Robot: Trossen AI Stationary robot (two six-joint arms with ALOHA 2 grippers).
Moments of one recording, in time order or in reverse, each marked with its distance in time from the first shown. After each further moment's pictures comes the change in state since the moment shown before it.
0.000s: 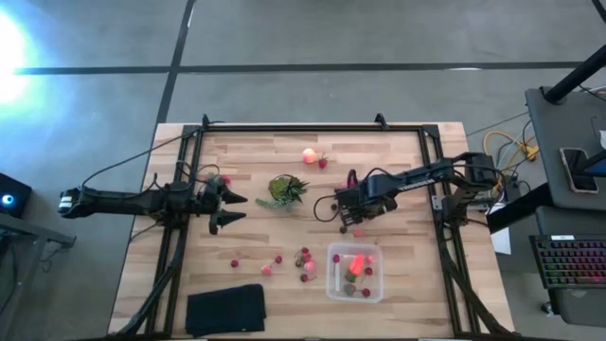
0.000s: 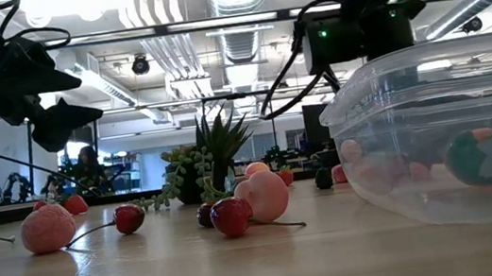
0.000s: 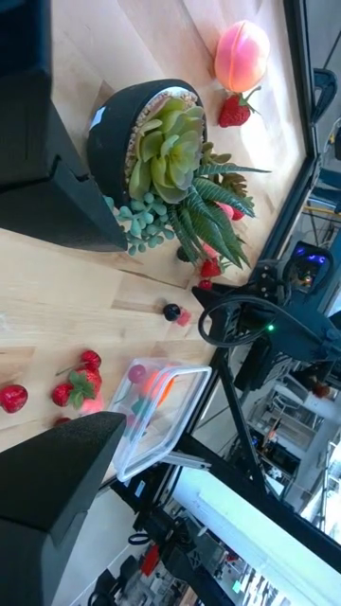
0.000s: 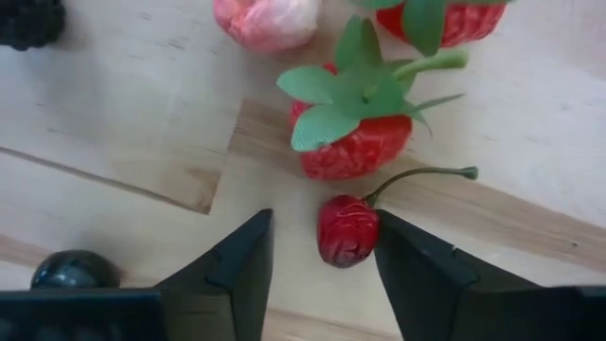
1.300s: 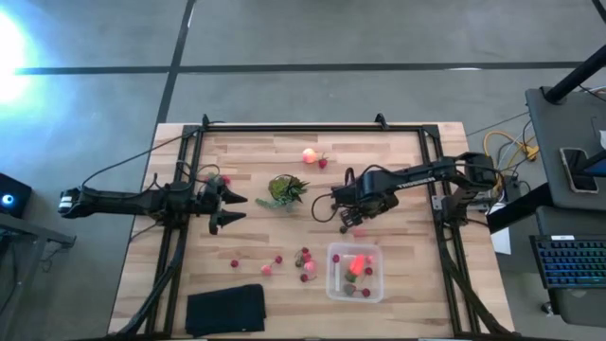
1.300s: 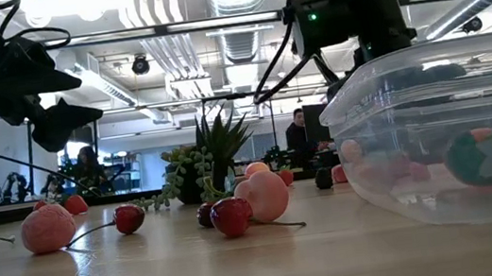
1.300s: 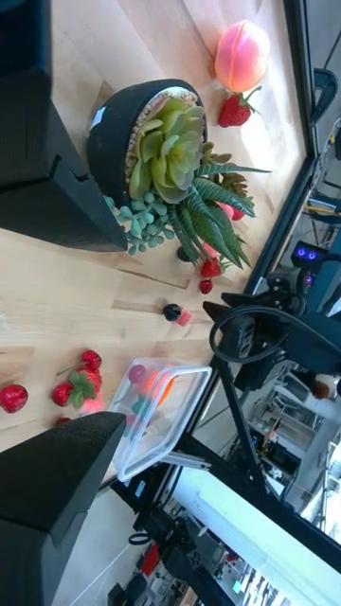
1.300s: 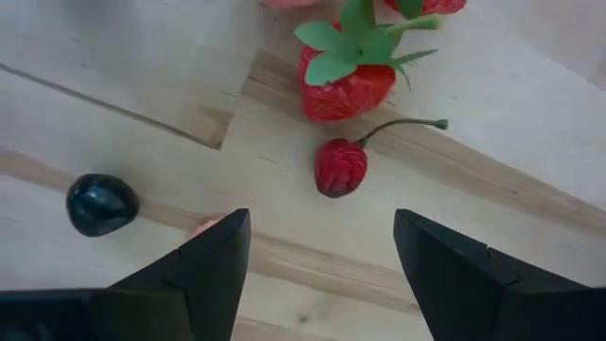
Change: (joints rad) left arm 0.000 0.000 0.000 0.000 0.000 0.000; right arm 0.017 -0.001 0.124 -0.197 -0.060 -0.059
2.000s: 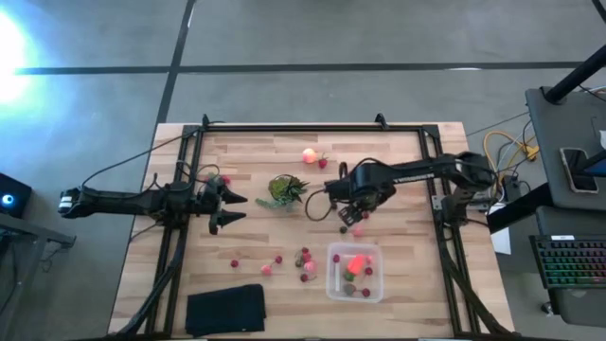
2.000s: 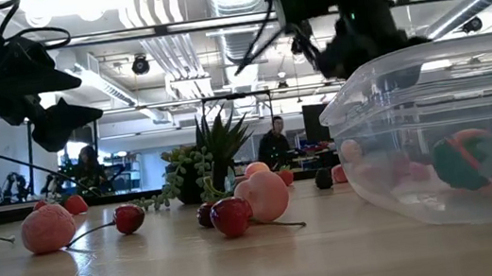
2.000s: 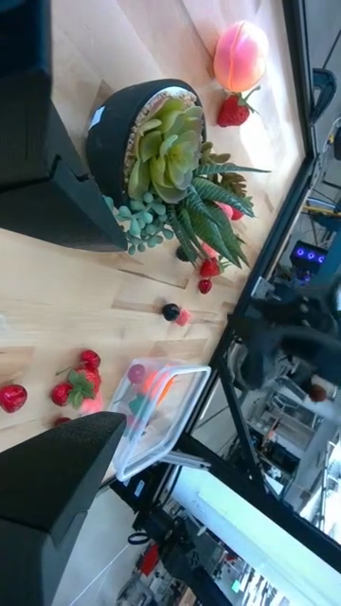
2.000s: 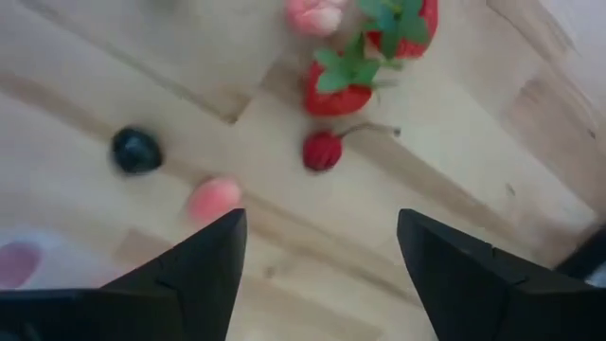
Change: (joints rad) left arm 0.000 -0.001 0.000 0.000 0.000 0.000; right arm 0.000 0.035 0.213 -0.244 0.035 -0.199
